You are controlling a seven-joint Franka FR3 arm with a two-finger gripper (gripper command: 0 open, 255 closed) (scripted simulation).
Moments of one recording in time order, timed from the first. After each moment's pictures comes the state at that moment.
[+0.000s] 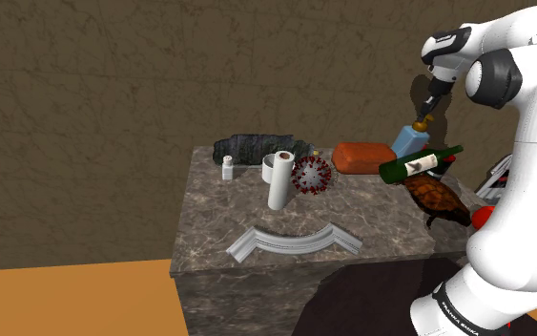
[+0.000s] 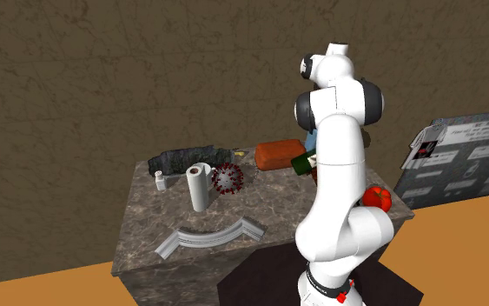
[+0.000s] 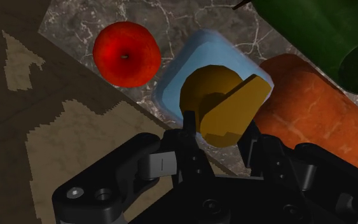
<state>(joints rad) -0.49 0.51 -0.58 -1.41 0.29 1.89 -1.15</state>
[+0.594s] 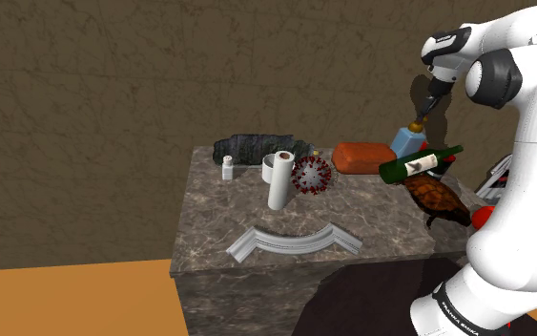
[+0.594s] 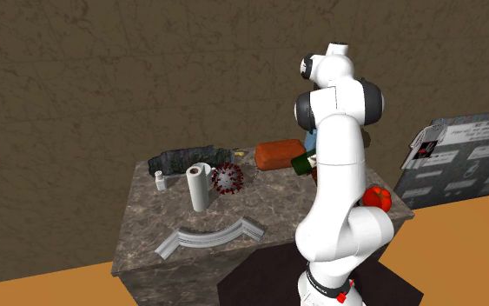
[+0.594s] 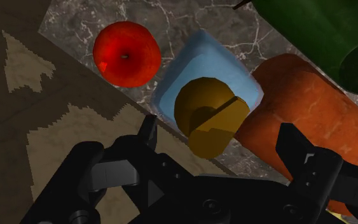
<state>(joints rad) -0.49 0.51 -0.58 -1.41 0.29 1.89 -1.15</state>
